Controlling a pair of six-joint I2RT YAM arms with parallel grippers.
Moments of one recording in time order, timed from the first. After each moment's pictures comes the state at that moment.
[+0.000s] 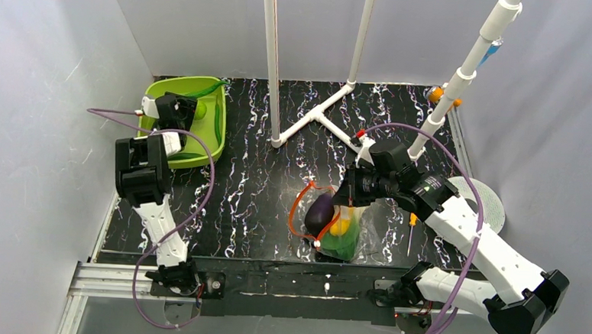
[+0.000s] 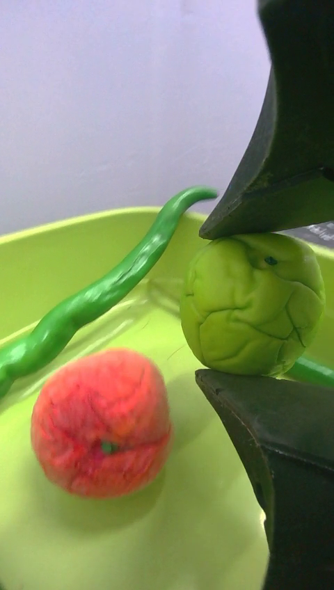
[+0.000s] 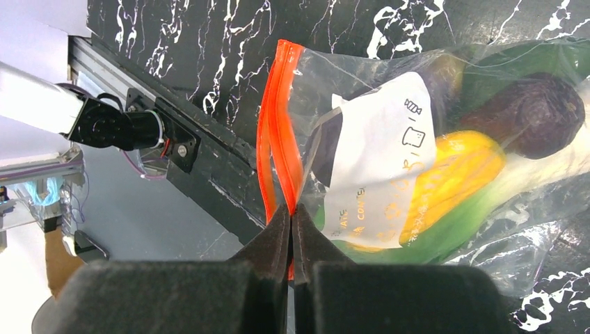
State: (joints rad) left arm 0.18 2.03 1.18 0.45 -0.07 -1.11; right arm 0.72 1.04 1.06 -0.77 -0.29 0.55
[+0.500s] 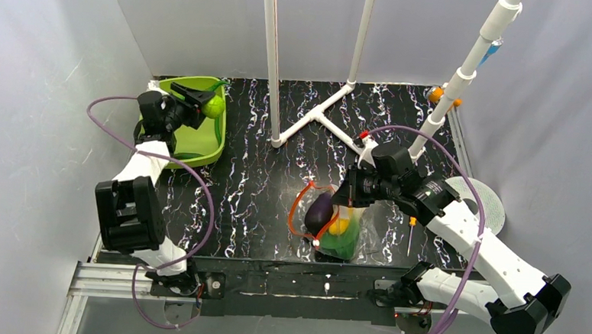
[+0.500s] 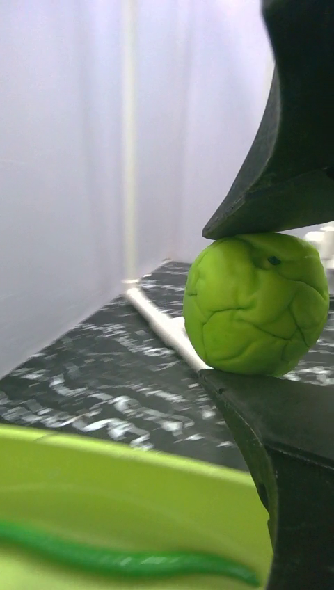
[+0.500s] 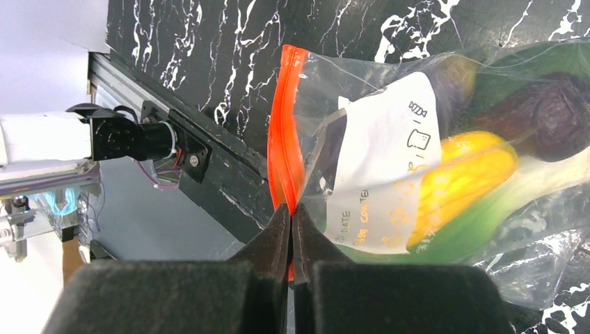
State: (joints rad) left arm 0.19 1.57 1.03 0.26 0.43 -1.13; right arm 0.72 1.01 1.02 -0.72 -0.29 0.60
